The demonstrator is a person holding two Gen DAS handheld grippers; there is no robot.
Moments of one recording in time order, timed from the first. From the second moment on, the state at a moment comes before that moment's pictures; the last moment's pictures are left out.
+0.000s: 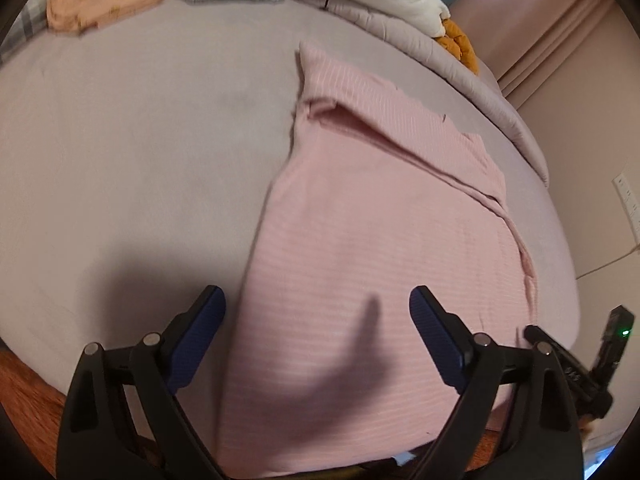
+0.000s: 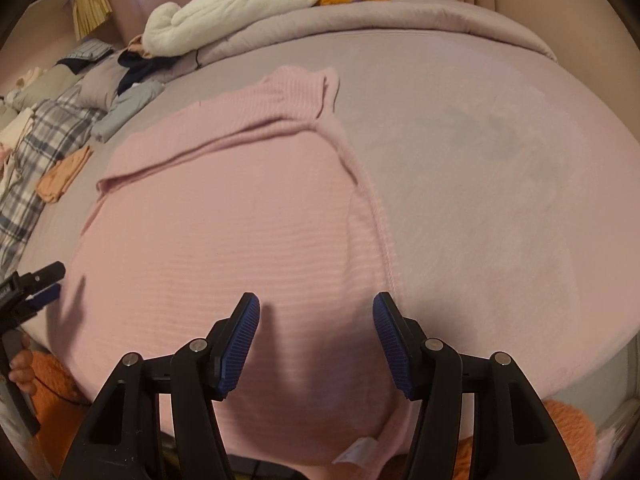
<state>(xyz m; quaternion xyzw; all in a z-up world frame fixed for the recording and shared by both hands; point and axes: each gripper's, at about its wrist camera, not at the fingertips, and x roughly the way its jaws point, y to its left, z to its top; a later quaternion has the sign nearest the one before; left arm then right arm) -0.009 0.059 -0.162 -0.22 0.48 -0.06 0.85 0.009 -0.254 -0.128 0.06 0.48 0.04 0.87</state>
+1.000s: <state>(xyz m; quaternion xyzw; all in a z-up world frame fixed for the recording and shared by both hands) -0.003 0.037 -0.119 -0.25 0.42 -0.12 0.86 0.035 -0.264 -0.065 0.10 0.39 0.06 0.91</state>
